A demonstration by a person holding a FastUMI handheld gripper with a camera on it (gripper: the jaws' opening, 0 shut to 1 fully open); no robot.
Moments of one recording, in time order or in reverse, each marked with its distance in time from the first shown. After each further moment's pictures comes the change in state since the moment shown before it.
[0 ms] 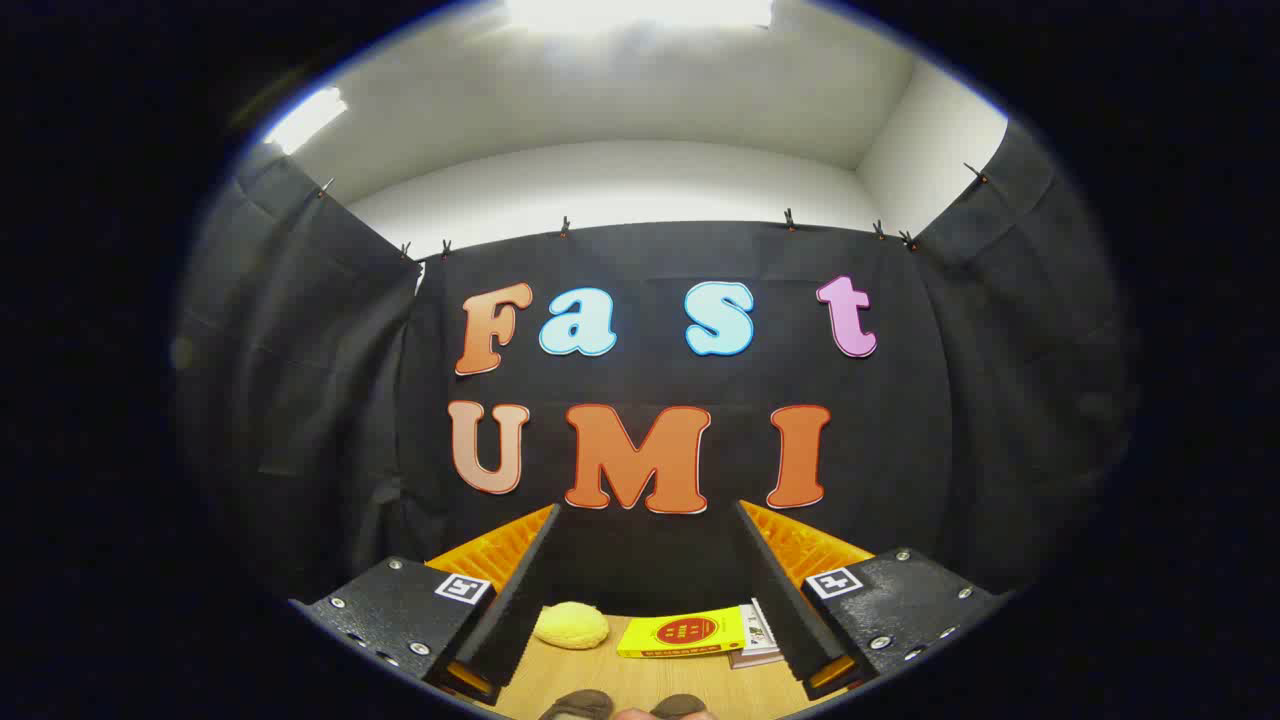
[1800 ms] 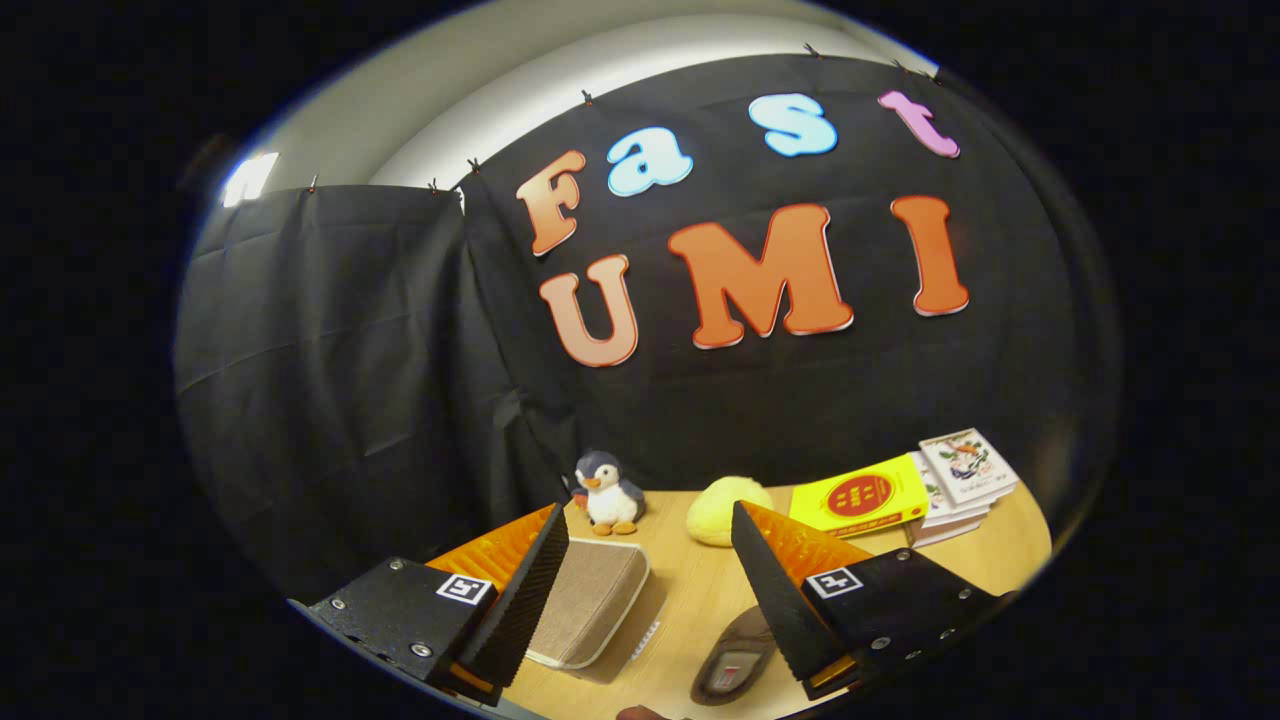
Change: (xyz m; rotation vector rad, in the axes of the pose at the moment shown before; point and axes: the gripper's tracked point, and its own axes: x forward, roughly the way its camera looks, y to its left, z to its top) arm 0.005 0.149 -0.180 0.295 0.522 0.334
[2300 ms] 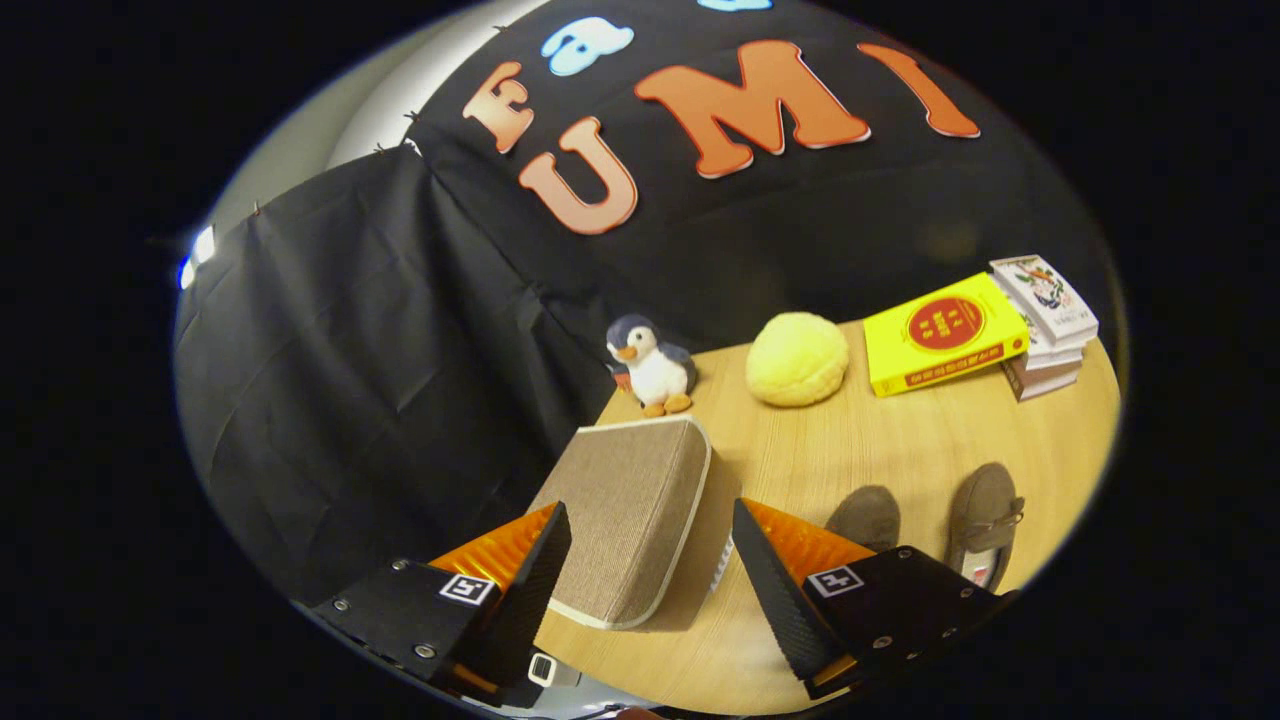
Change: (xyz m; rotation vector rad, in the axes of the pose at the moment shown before) arm 0.052 0.022 -0.133 0.224 0.396 0.125
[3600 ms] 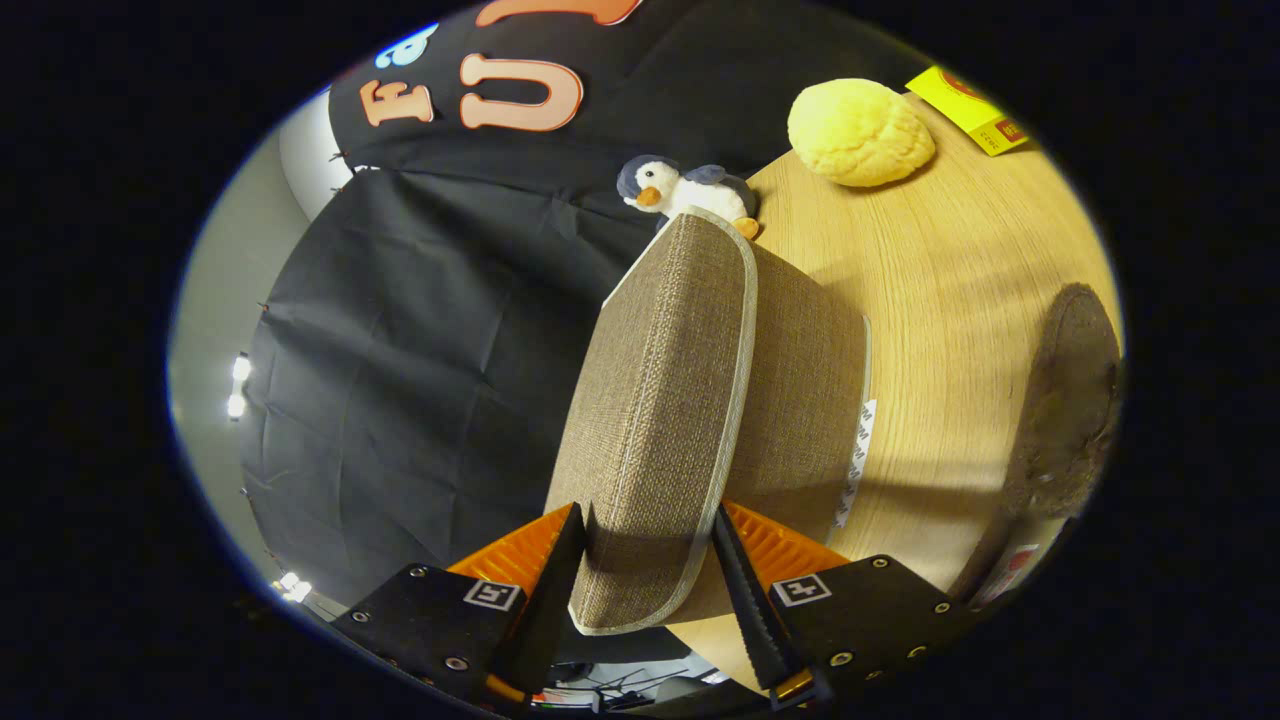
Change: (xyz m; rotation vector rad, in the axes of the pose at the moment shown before) arm 0.087 0.013 -0.092 0.342 0.334 0.425
